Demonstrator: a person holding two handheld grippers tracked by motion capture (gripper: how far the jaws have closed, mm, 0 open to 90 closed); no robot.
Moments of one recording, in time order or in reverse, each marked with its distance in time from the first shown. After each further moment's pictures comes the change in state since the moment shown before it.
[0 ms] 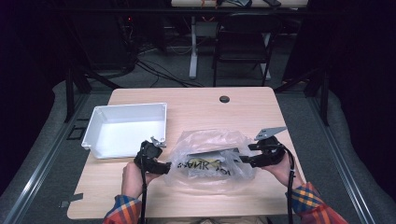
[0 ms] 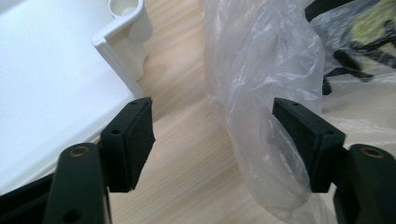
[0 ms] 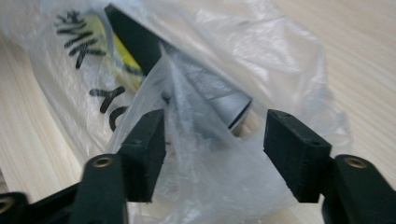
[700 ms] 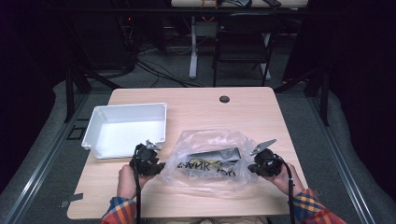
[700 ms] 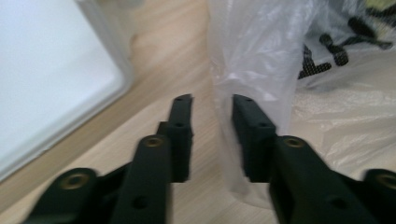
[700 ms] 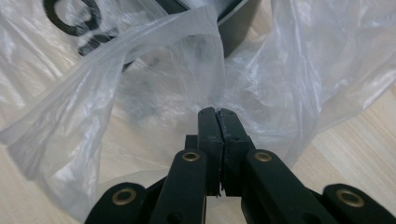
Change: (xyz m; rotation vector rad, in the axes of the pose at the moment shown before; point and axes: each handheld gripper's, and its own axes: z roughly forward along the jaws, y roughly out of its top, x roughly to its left) left arm 0.013 -0.018 0.017 0.021 -0.096 -0.004; right arm -0.003 -0.041 0.029 0.240 -0.047 -0.037
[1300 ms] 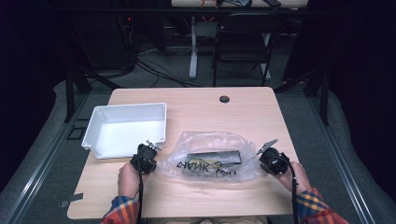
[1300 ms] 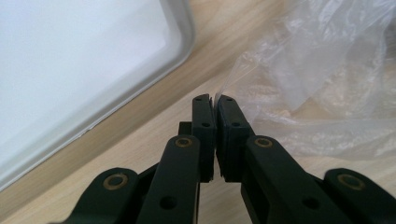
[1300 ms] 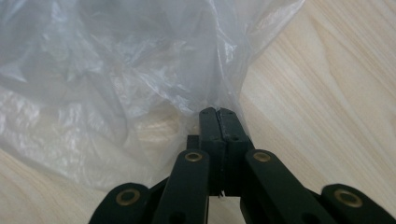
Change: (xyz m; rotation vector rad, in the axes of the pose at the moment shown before) left arm 0.016 -0.001 0.024 0.130 0.182 -0.013; right arm -0.018 -0.013 0.005 0.132 -0.205 0.032
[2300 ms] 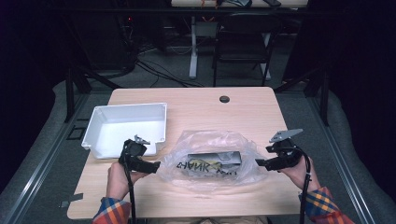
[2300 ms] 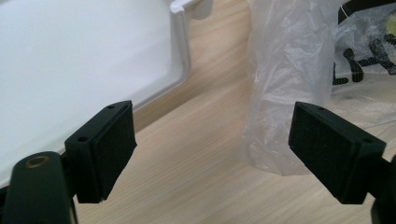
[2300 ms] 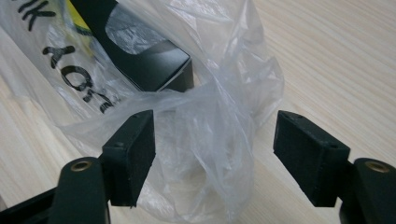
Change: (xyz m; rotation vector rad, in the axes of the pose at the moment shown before) left arm 0.016 -0.007 -0.057 -0.150 -0.117 -0.088; right arm -0.017 0.005 -0.063 -0.297 0.181 0.072
